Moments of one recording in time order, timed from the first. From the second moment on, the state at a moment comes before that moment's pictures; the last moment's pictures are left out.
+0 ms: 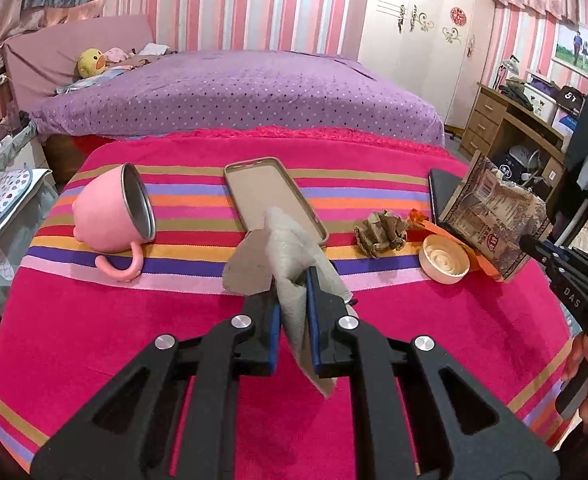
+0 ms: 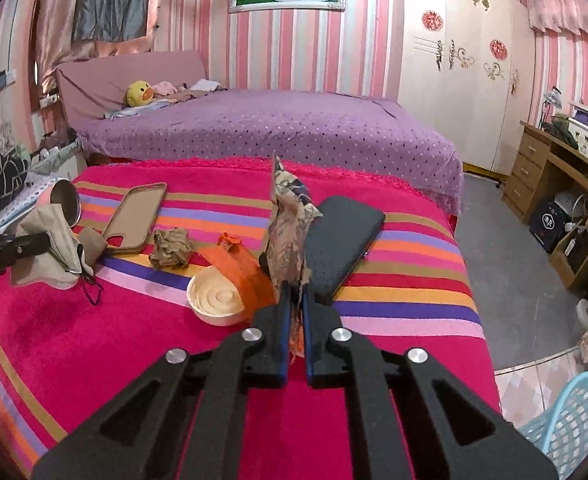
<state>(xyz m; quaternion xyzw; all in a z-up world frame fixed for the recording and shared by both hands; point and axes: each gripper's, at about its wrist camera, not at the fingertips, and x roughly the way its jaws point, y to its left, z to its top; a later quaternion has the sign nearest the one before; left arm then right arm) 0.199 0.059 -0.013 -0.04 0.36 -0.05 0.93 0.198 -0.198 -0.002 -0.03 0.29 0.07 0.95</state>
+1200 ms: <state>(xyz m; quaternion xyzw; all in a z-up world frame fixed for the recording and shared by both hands) 0.118 -0.181 0.023 0.02 0.31 -0.12 0.94 0.039 -0.413 0.007 0.02 0.25 -0.02 0.97</state>
